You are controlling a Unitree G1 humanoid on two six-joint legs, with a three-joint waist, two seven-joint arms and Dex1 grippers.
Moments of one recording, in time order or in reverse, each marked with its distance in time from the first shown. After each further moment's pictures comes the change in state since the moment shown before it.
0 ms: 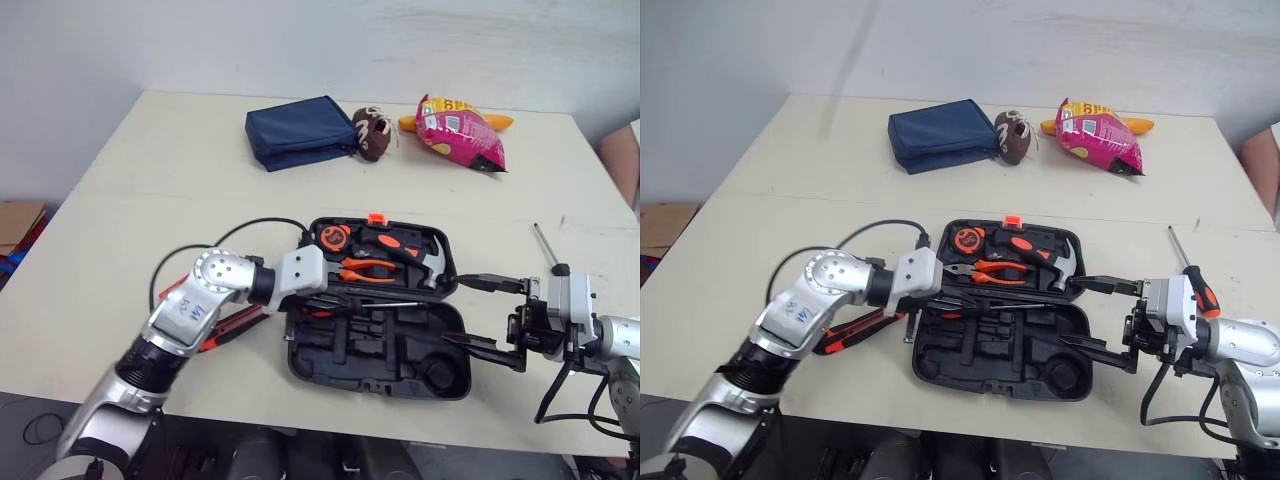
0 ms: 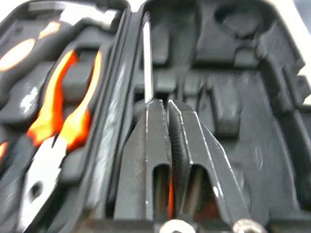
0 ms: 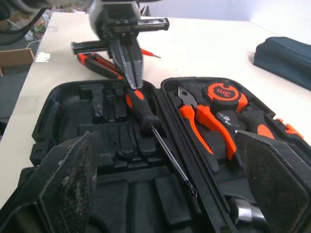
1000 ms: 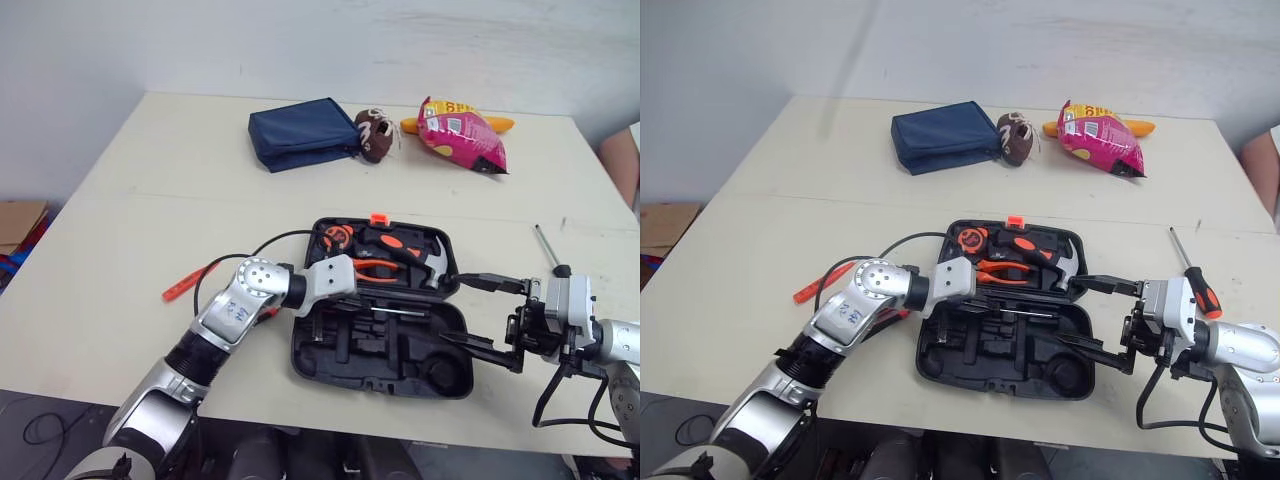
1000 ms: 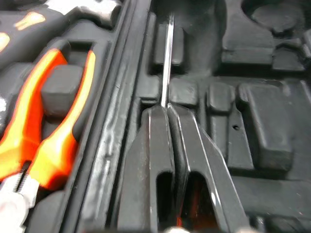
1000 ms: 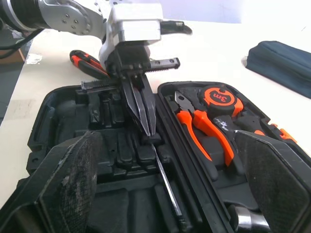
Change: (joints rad) left arm -0.076 -0.129 -0.078 0.184 0.143 0.020 0.037; right arm 0.035 -0.002 -0.008 -0.069 0.002 0.024 -0.069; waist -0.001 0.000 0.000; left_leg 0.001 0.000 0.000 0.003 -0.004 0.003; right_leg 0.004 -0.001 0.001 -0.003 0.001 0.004
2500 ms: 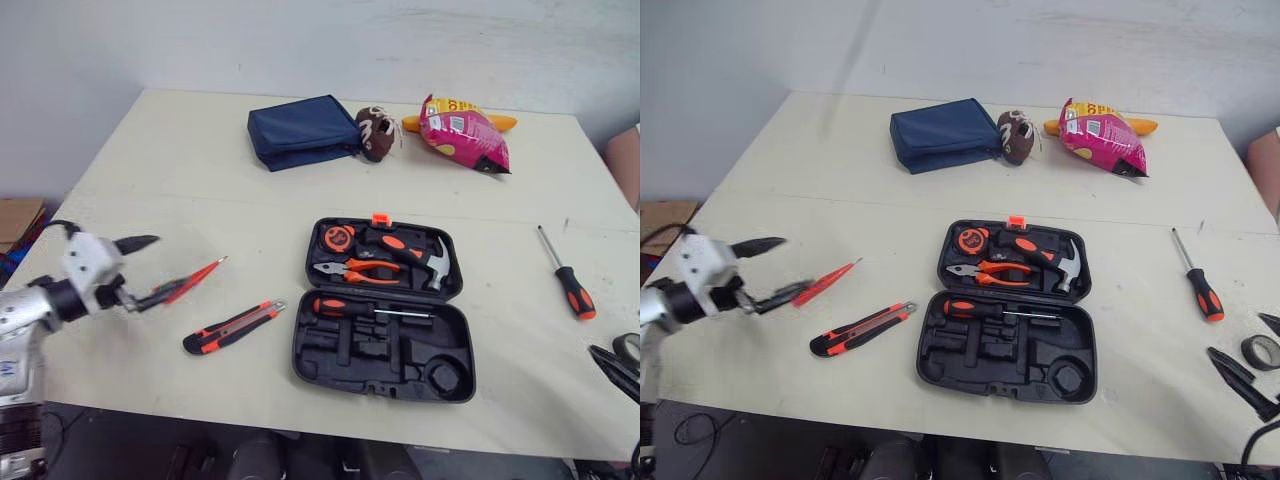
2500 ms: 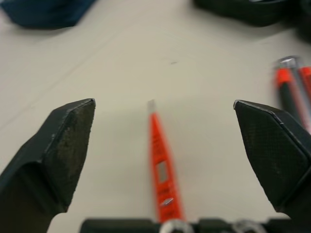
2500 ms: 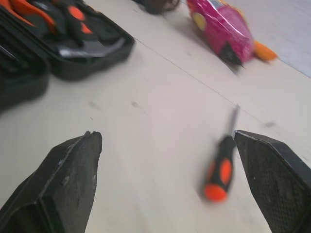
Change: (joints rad) left arm 0.555 0.479 0.941 0.098 -0.253 -0.365 -0.013; right arm 0.349 0.071 -0.562 0.495 -0.069 -0.373 -0.066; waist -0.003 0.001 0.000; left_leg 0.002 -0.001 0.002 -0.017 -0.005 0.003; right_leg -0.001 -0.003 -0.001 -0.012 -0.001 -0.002
